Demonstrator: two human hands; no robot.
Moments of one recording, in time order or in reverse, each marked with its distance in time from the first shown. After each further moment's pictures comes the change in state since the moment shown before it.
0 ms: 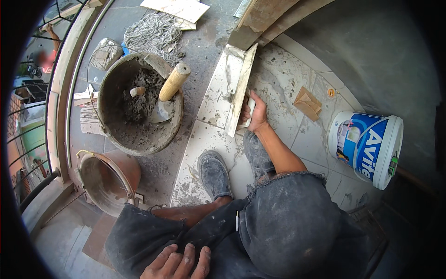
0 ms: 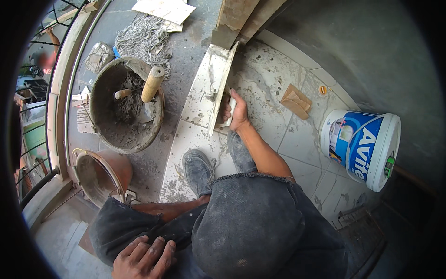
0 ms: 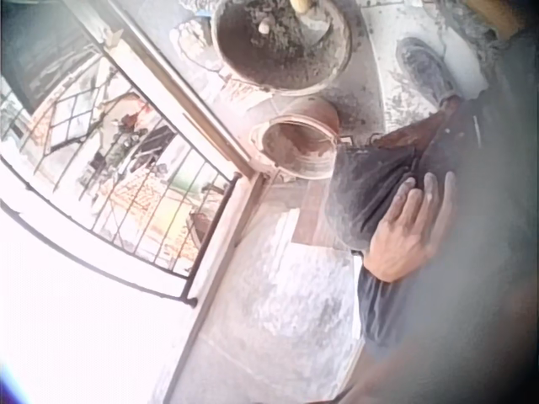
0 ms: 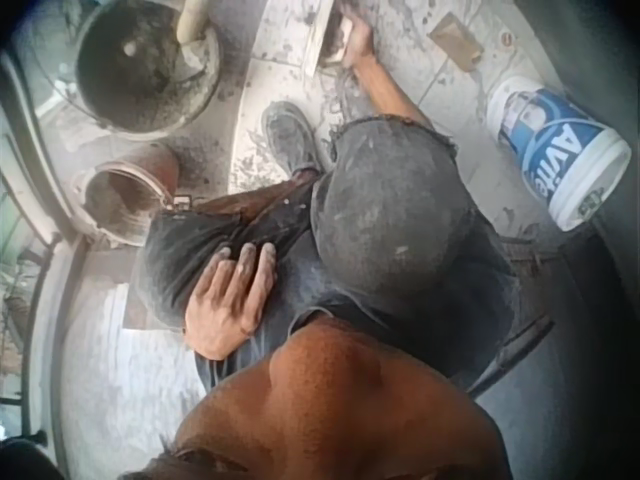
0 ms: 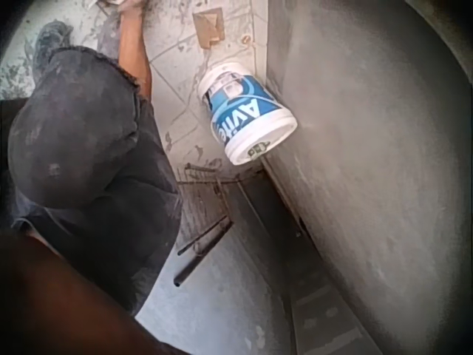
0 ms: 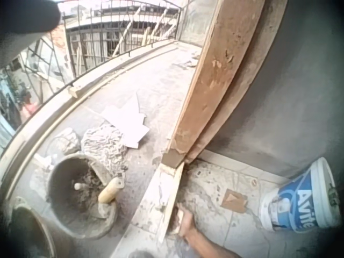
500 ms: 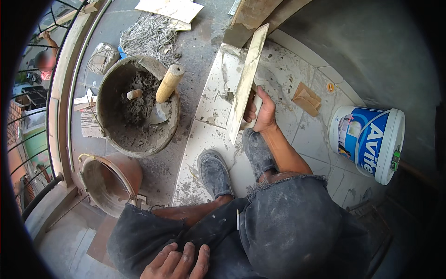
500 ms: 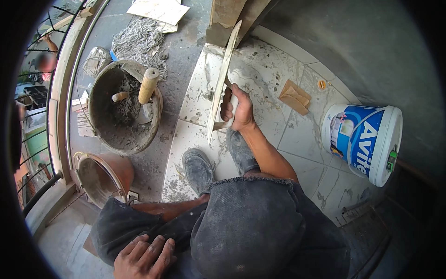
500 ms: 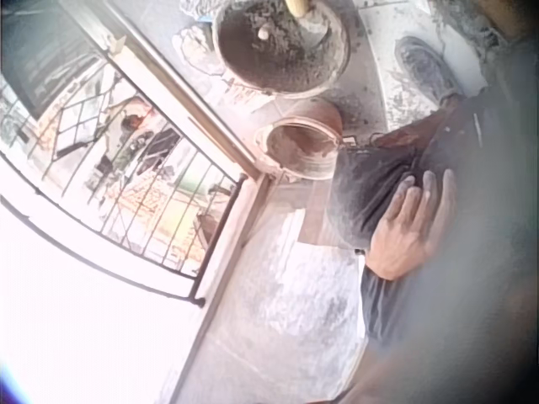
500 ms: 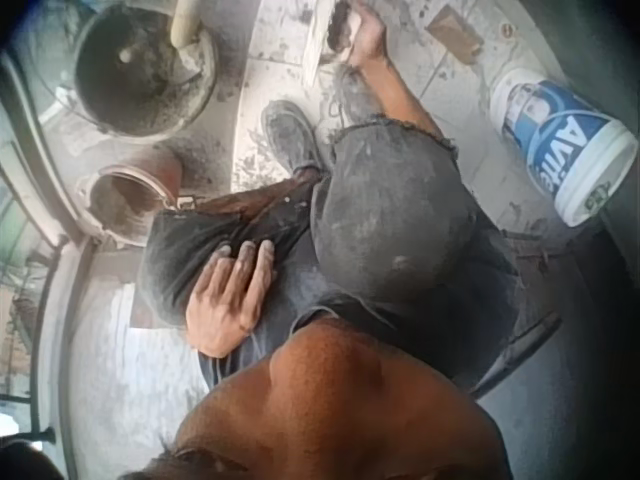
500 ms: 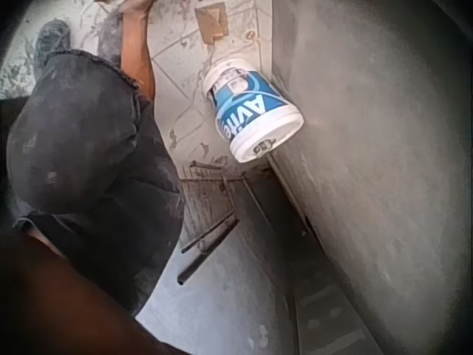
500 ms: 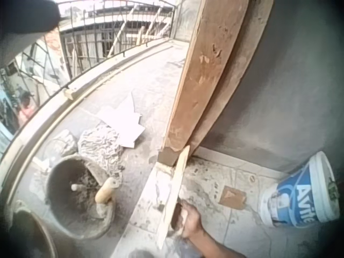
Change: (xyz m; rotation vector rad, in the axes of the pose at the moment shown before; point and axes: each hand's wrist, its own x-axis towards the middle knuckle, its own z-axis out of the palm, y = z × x) left_hand 0.004 0.003 -0.004 0.031 -0.013 0.004; right_hand -0.039 -0.026 0.029 -0.053 -0.207 -0.231
